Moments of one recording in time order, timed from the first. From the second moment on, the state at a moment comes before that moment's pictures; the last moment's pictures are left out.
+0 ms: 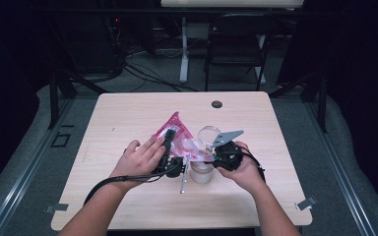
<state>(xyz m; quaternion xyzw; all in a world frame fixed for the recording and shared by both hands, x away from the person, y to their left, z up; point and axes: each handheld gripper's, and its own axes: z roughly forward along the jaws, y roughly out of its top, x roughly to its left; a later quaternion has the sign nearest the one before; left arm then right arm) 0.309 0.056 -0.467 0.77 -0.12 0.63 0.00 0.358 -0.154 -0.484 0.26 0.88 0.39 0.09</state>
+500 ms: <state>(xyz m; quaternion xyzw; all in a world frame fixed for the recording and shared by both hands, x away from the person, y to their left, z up) 0.308 0.057 -0.465 0.77 -0.12 0.63 0.00 0.358 -0.153 -0.483 0.26 0.88 0.39 0.09</state>
